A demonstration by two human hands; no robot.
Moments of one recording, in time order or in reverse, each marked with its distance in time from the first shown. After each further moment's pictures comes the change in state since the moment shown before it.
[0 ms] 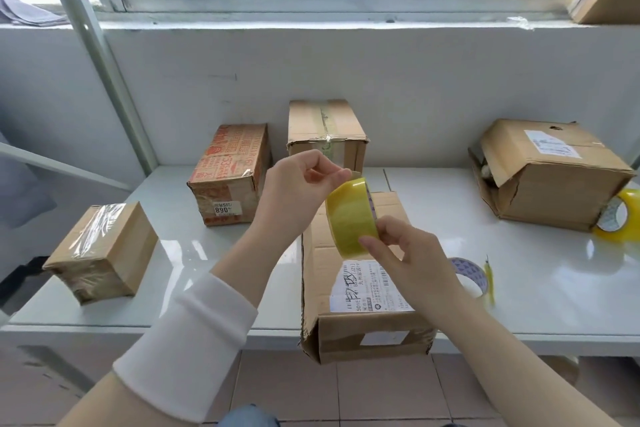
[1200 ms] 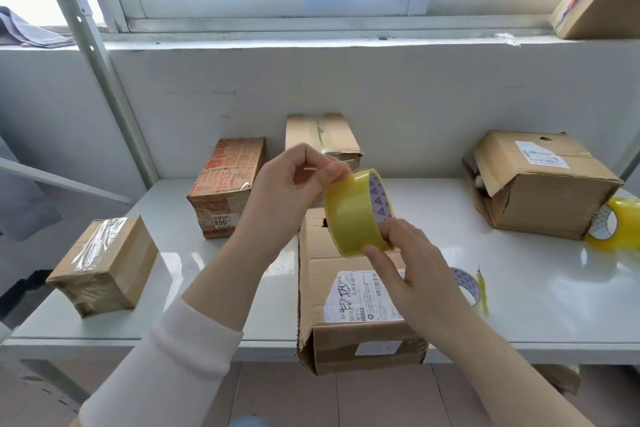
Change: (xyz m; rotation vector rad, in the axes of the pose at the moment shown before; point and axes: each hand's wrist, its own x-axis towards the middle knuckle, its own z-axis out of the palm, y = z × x) left_hand -0.011 0.033 -0.014 -0.256 -0.050 0.063; right_hand -0.010 -0.012 -0.008 -0.203 0.101 -0.255
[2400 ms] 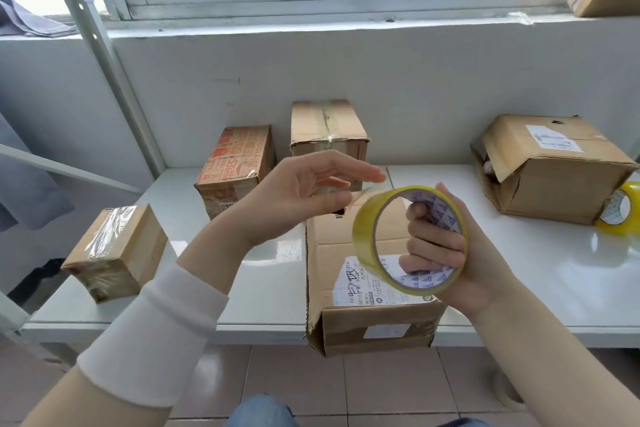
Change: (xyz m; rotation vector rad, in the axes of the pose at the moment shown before) left_hand -0.003 -0.004 -0.022 -0.030 -0.570 0.116; right_hand 0.011 0.025 -0.022 1.899 -0.437 0.731
